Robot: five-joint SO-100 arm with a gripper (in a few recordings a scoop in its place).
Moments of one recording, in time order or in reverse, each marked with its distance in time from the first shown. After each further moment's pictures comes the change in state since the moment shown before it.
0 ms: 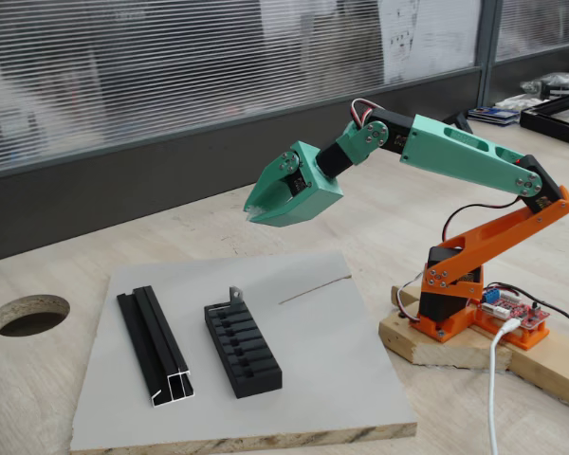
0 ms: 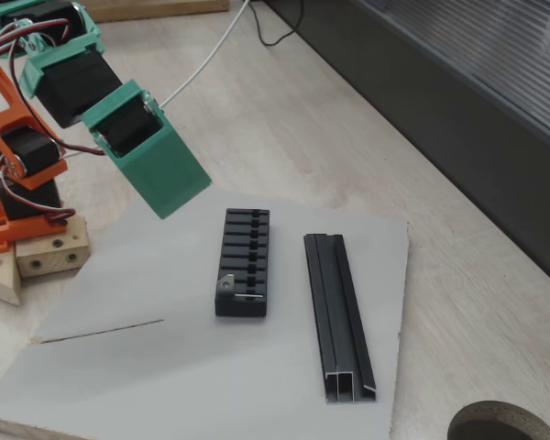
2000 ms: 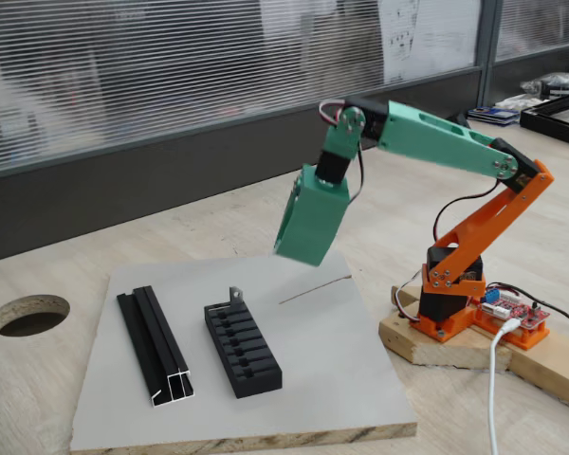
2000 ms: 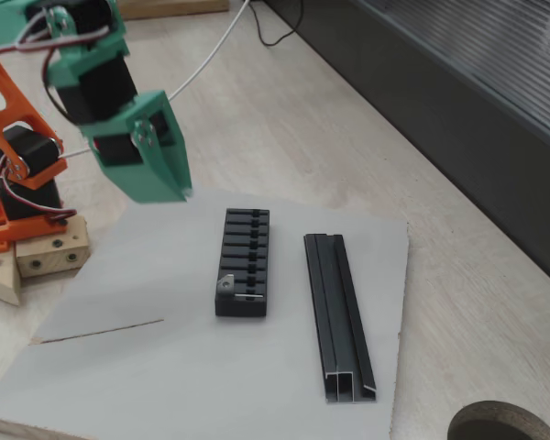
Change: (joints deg) arm -7.7 -15.2 -16.2 34.6 47.2
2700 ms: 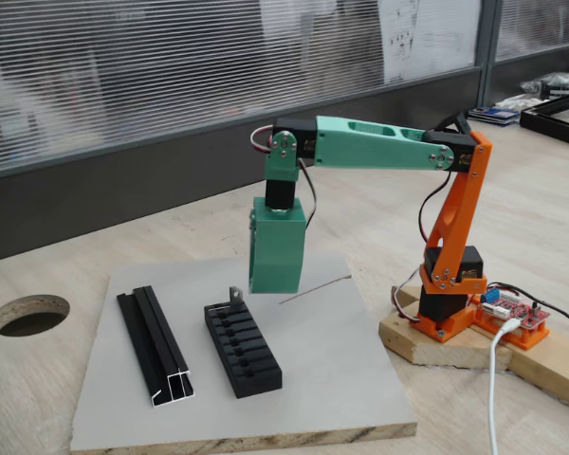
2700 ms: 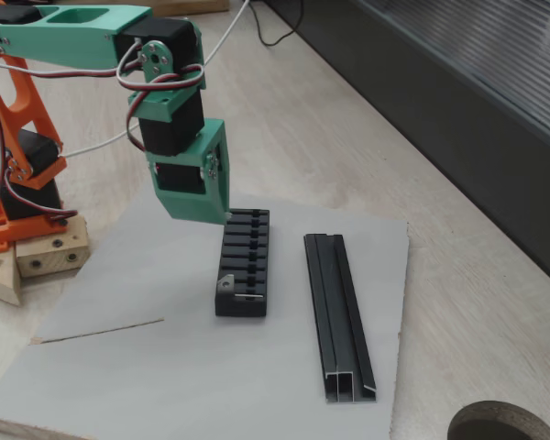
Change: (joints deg) arm -6.9 -24.8 -14.0 1.5 -0.1
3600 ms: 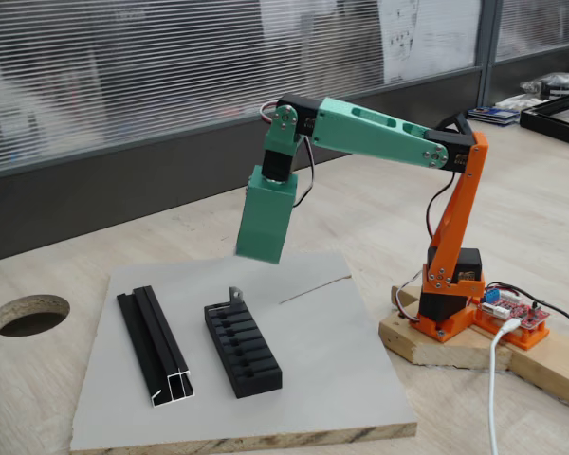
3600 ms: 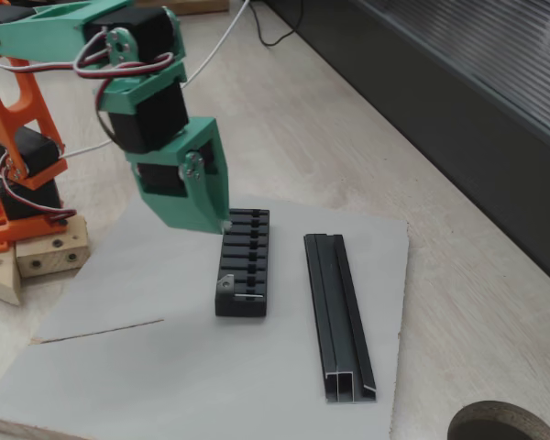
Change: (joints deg) arm 9.9 -0.4 -7.0 -0.7 -1.4
